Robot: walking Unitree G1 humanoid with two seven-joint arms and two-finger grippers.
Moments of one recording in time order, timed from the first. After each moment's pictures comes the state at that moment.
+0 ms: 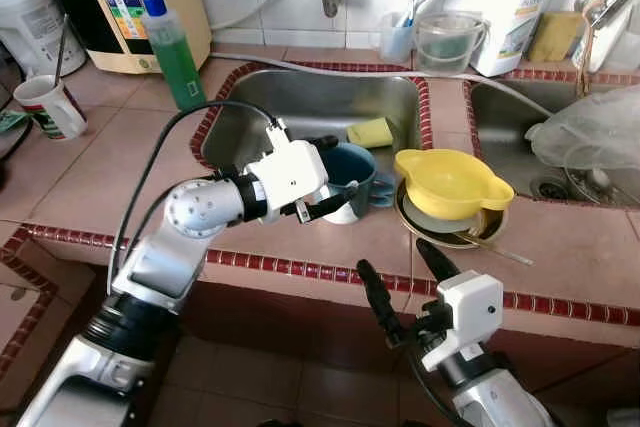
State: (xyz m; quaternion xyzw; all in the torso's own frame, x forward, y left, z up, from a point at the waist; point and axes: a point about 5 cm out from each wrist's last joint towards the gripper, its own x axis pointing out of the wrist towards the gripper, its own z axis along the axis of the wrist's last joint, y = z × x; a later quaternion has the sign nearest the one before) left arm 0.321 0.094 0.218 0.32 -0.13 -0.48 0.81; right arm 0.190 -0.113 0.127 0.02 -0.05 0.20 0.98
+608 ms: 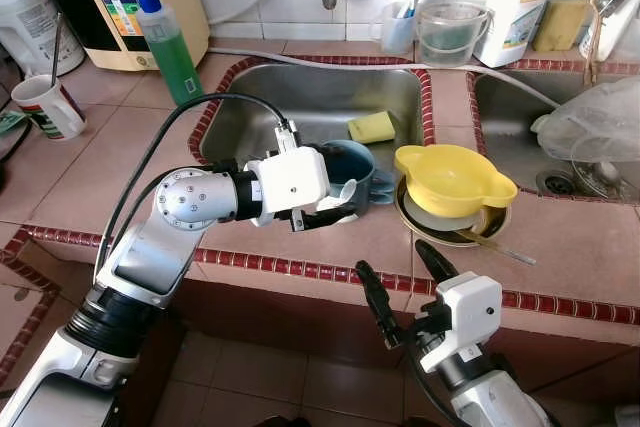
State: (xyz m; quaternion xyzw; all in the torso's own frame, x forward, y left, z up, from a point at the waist) left arm 0.311 0.094 0.218 0.35 -0.08 -0.53 0.77; right arm 0.190 -0.111 0.127 0.02 -0.05 0.20 0.98
